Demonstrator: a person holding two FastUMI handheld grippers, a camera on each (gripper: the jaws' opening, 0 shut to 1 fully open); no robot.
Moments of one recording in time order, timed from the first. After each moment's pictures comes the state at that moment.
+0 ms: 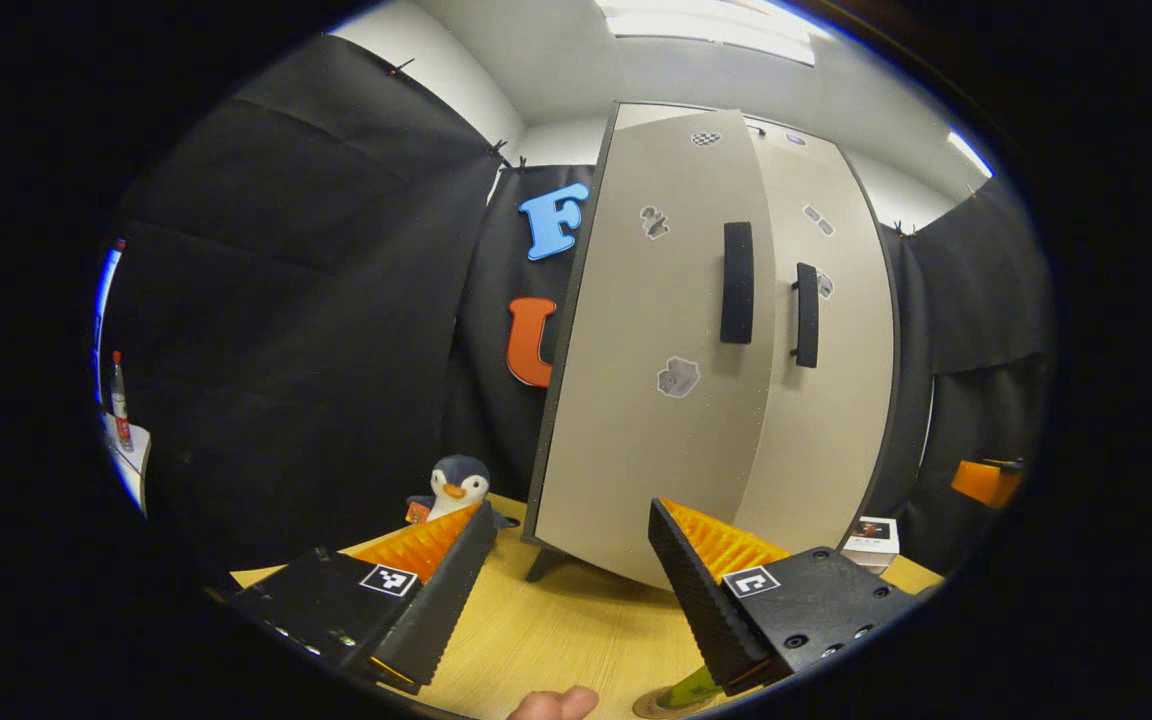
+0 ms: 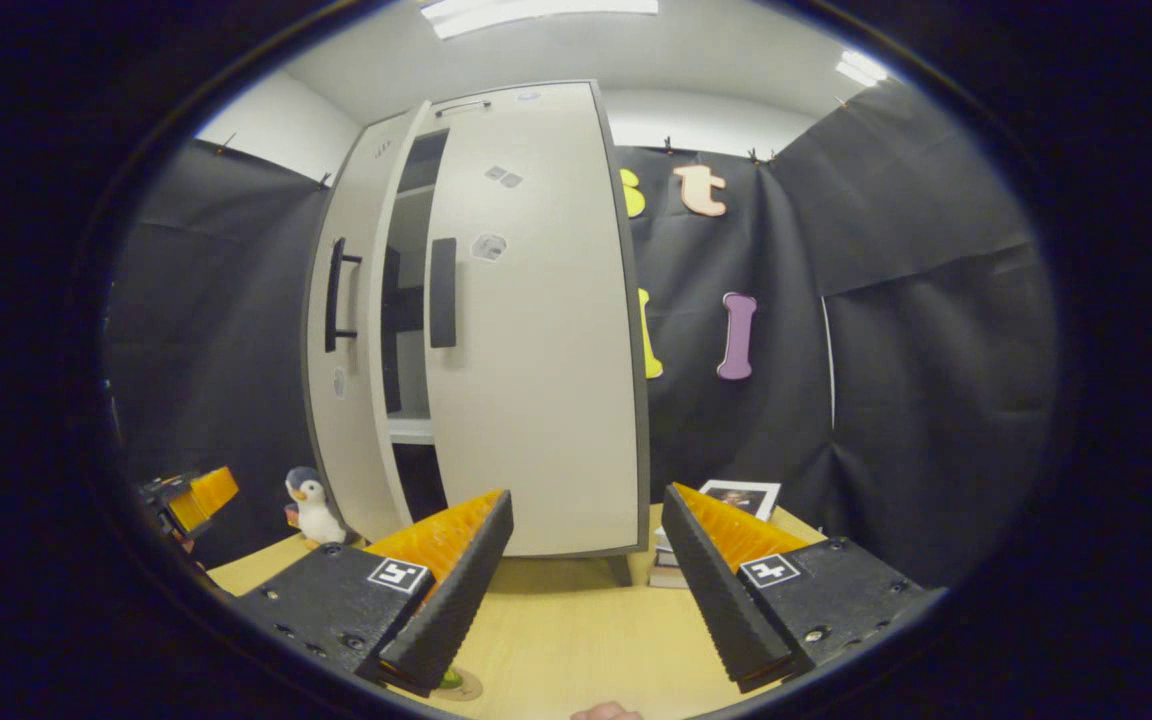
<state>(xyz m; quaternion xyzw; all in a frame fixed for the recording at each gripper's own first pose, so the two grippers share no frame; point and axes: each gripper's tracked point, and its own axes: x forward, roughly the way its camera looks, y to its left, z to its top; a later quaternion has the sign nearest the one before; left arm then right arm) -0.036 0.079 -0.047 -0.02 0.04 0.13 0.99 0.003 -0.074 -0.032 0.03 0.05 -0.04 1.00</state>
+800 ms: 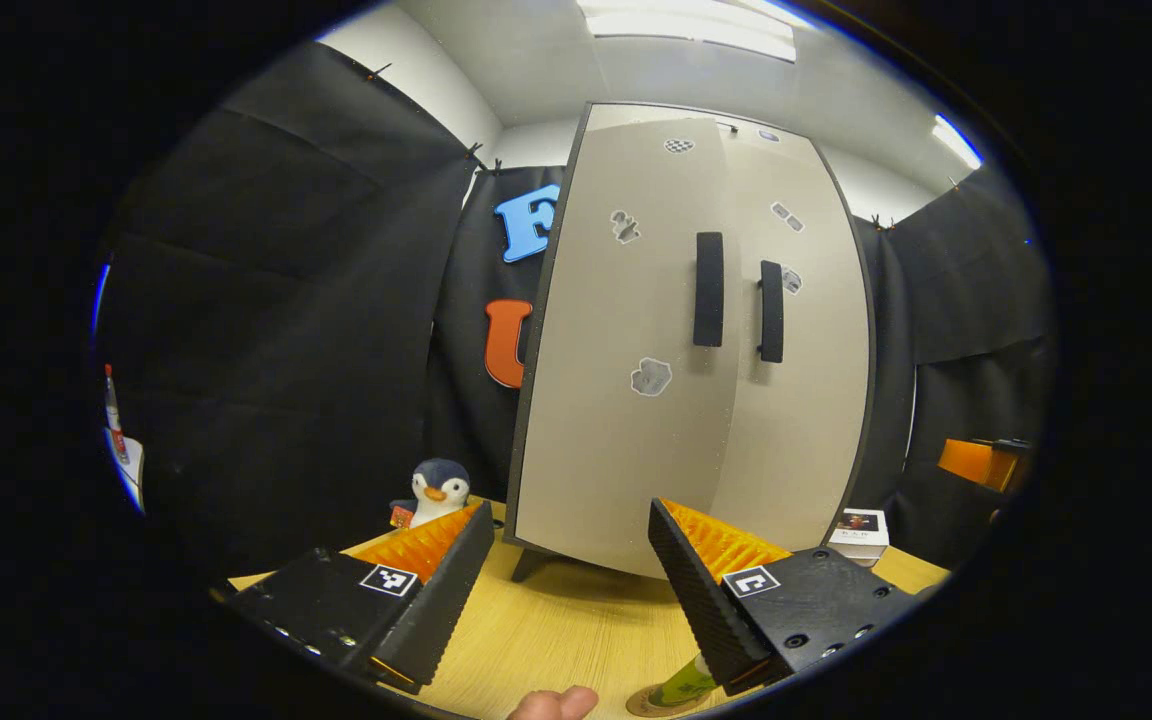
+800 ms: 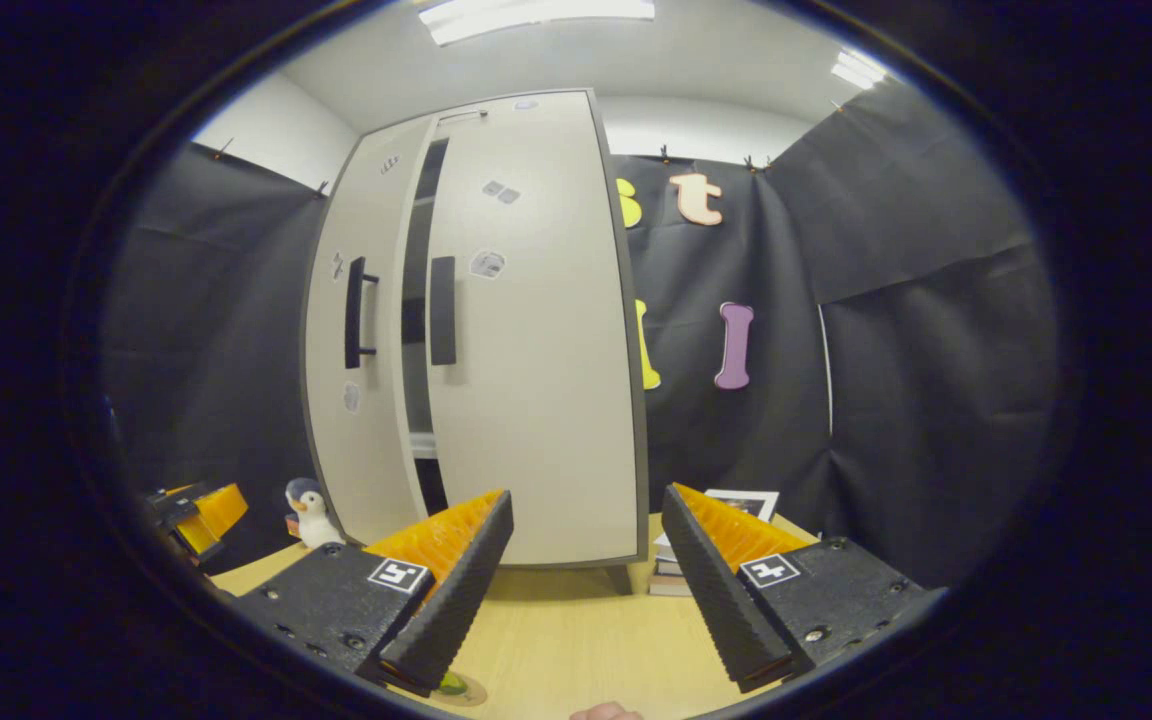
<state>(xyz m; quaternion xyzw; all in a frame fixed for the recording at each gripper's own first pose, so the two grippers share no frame) -0.030 0.054 -0.035 -0.01 0.04 0.10 0.99 0.002 -0.074 -0.014 0.03 0.03 -0.05 1.00</state>
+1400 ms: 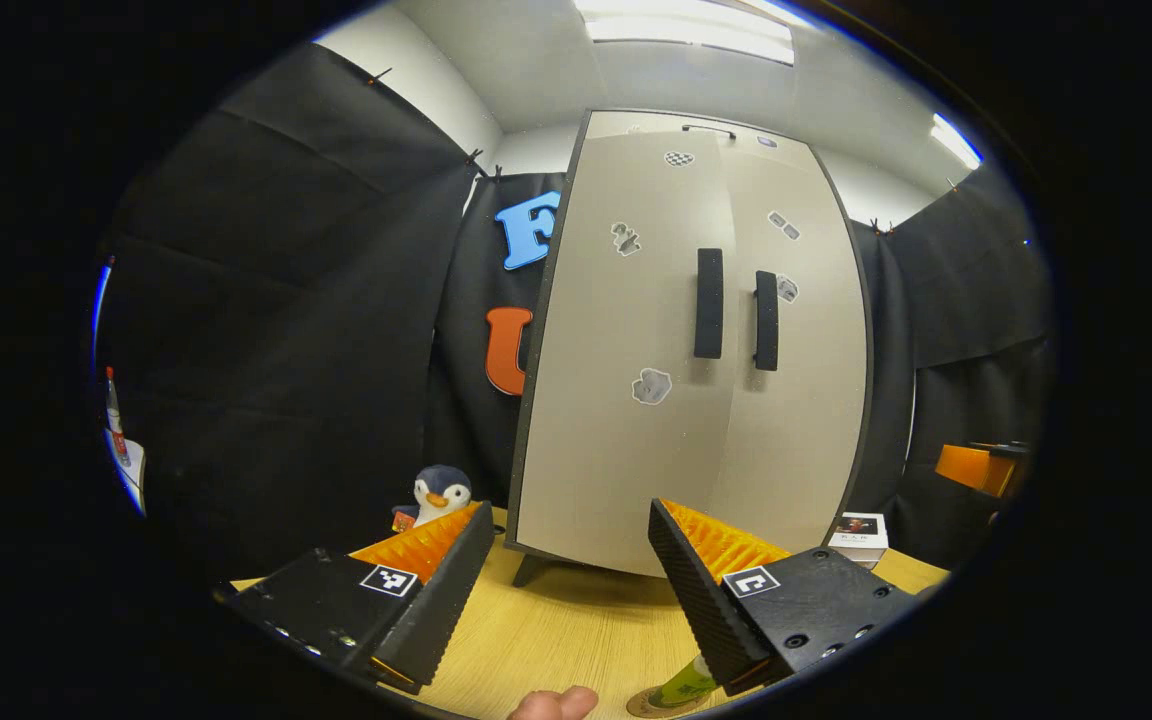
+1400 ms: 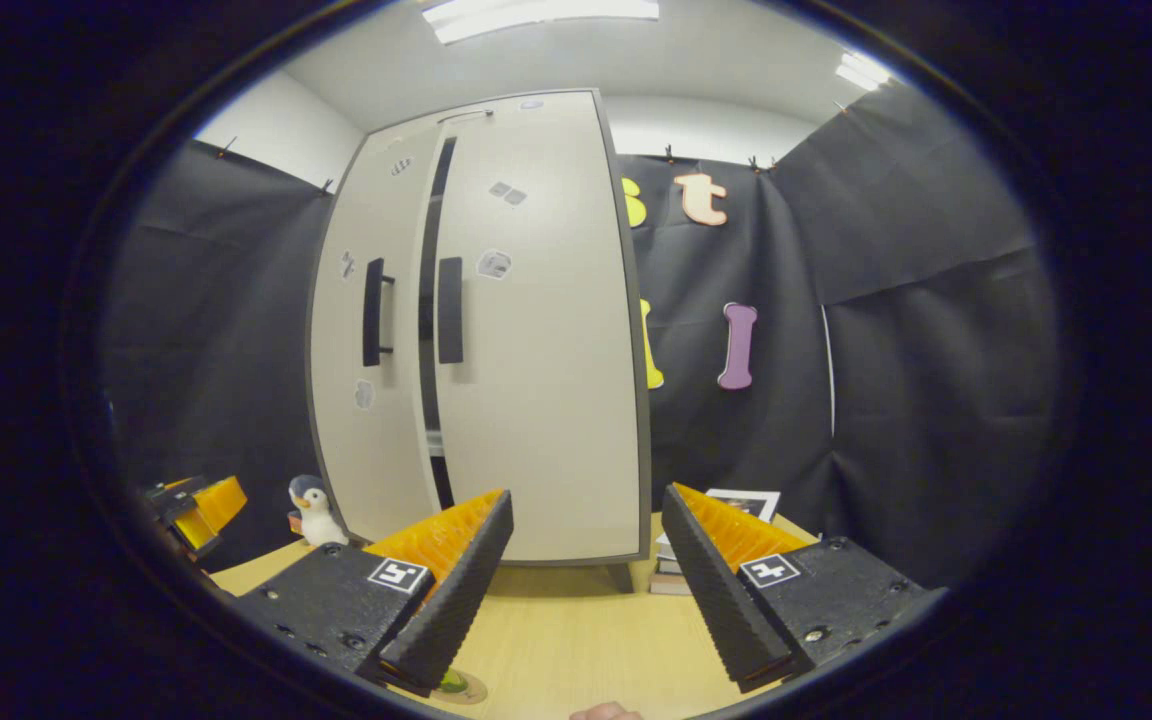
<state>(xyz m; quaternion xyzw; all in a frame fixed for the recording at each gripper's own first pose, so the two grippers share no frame) -0.035 0.052 -0.032 -0.01 0.03 0.10 0.99 -0.001 -0.070 -0.014 0.03 0.03 -0.04 1.00</state>
